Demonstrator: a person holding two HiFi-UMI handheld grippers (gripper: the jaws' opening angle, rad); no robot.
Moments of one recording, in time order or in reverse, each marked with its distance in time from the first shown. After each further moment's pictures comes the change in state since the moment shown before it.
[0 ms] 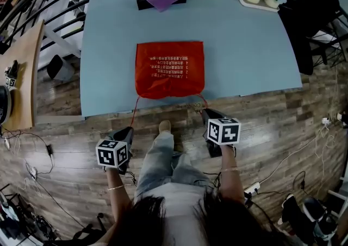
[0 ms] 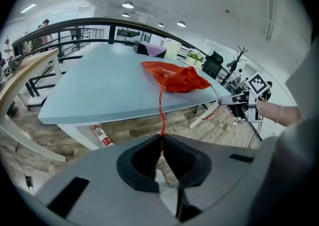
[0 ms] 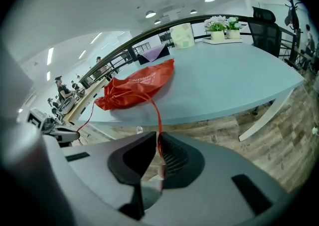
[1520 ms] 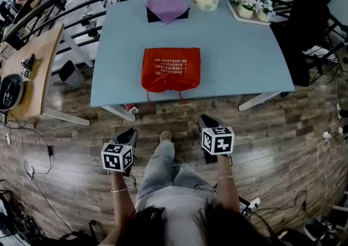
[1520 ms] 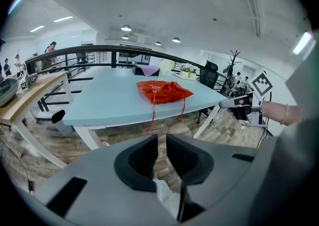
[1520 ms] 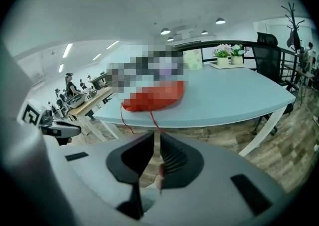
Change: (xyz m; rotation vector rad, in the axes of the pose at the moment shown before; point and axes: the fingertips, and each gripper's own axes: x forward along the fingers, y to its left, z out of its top) left arm -0.066 -0.056 -0.025 0.076 -0.208 0.086; right arm -0.078 0.040 -0.026 -0.155 -0.185 0.014
